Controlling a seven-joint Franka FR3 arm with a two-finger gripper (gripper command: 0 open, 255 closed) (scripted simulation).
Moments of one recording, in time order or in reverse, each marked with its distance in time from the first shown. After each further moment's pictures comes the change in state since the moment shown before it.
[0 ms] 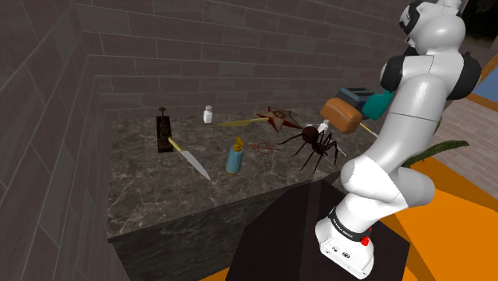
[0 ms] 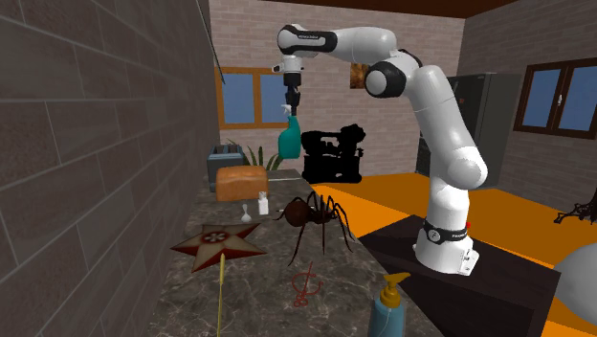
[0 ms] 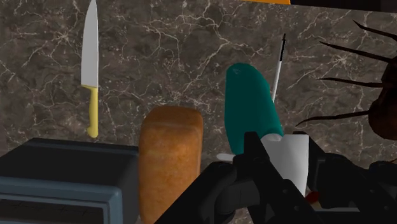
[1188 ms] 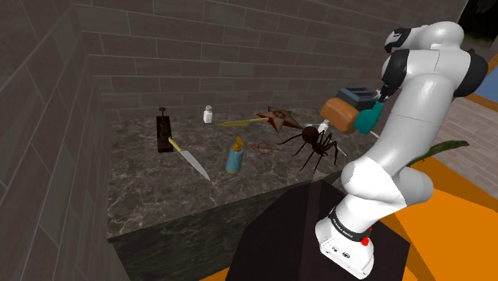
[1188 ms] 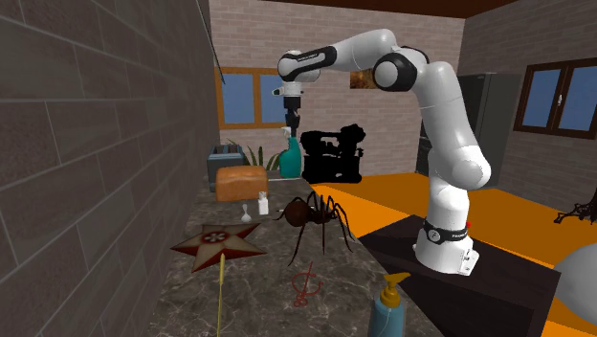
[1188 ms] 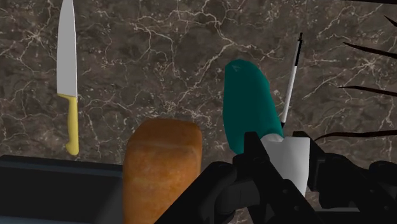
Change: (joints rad) arm 0.091 -0.085 -0.002 -0.374 -0.048 0.293 0.003
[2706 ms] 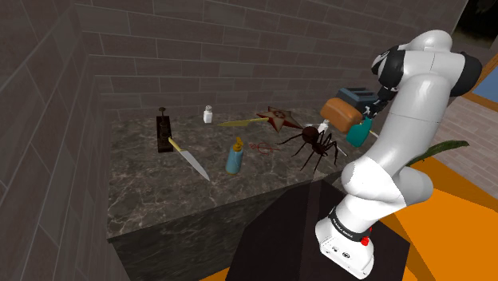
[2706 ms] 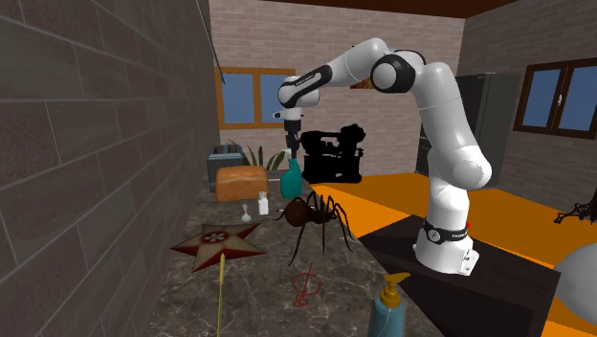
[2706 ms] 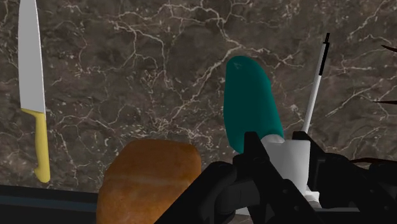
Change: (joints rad) arm 0.017 0.023 0.014 -0.225 0.023 0.242 -0.022
